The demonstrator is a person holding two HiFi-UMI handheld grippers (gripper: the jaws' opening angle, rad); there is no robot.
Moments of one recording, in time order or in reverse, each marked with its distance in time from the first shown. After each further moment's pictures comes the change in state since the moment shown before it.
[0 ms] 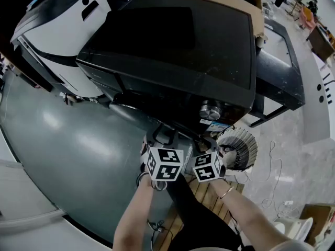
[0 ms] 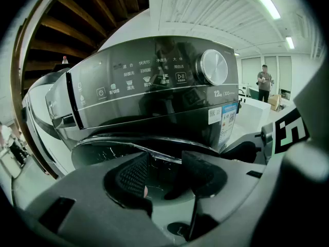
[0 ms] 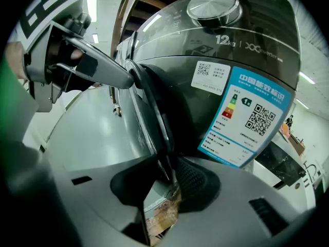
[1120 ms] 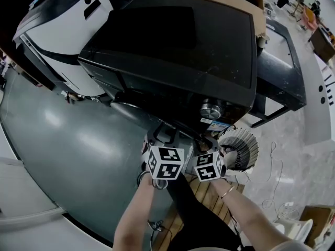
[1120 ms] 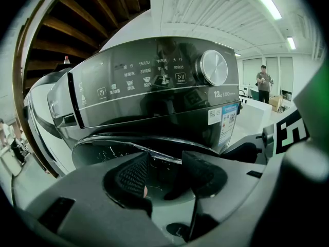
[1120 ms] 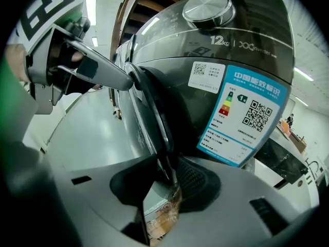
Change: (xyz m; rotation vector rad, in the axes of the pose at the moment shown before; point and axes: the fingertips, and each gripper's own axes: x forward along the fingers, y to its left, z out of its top) left arm 0.000 -0.003 0.000 -0.010 -0.008 0.010; right arm -0.001 -0.002 -0.003 0.020 -0.026 0.006
